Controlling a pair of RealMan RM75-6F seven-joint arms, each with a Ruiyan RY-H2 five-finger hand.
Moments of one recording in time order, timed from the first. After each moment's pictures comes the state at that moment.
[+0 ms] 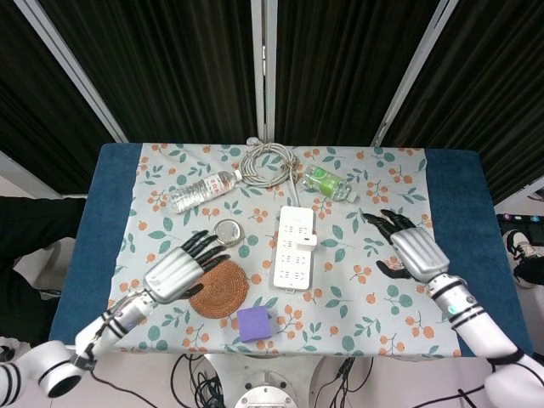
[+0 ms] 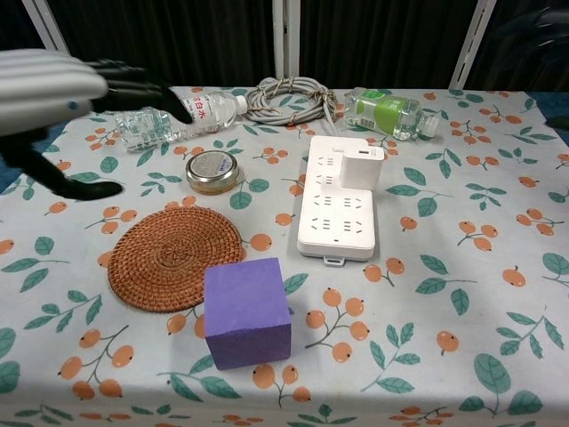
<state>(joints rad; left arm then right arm) -0.62 -1.30 -0.08 -1.66 1.75 0.99 0.18 0.51 -1.02 0.18 -1.84 -1.37 0.90 0.02</state>
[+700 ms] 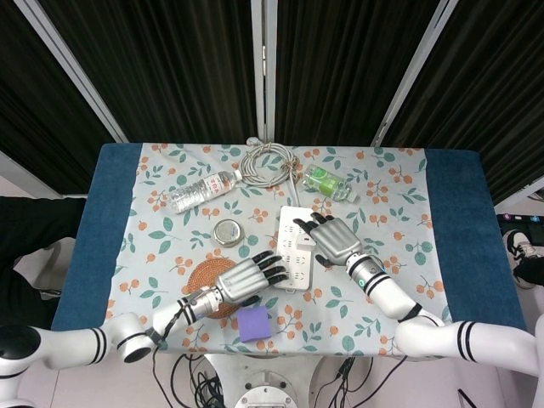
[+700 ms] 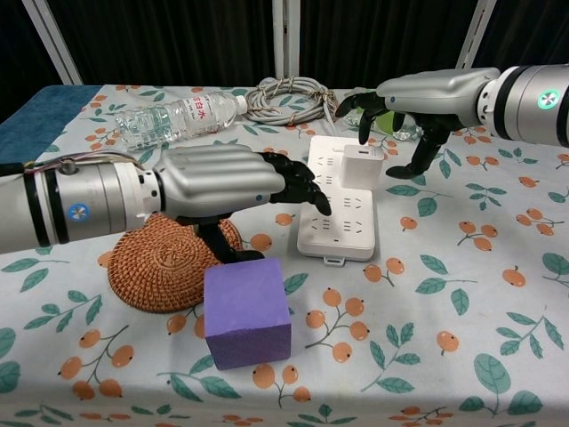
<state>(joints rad) -0.87 -1.64 -0.08 -1.39 1.68 0.79 0.13 0.89 -1.39 0.16 -1.64 -0.90 0.78 -0.51</state>
